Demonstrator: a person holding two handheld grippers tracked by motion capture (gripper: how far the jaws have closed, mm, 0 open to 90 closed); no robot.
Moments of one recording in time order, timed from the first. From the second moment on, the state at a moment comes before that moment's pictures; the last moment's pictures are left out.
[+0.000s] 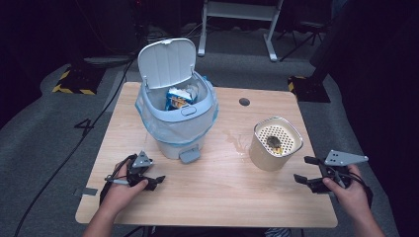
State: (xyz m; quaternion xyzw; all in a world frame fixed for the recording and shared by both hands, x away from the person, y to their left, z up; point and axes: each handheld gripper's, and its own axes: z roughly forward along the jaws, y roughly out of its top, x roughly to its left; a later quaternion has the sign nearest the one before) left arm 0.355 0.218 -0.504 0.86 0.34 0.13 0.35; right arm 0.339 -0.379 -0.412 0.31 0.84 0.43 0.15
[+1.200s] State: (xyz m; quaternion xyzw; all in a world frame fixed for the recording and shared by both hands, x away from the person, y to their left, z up) left arm 0.350 0.215 -0.504 0.86 0.36 0.13 0.35; right arm 0.339 -0.371 -0.504 0.40 0.83 0.36 0.17
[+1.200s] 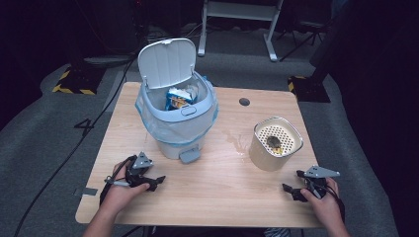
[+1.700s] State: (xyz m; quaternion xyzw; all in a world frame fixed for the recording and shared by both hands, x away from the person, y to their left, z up) left arm 0.344 0.225 -0.488 0.83 0.39 0.14 0.38; right arm 0.340 -0.369 -0.505 0.40 0.83 0.36 0.17
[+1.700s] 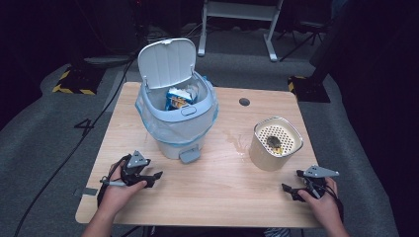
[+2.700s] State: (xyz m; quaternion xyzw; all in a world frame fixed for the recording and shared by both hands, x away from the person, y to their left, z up) left arm 0.336 0.263 -0.353 0.78 0.33 0.14 0.51; right arm 0.344 -0.369 -0.505 0.39 0.83 0.36 0.17
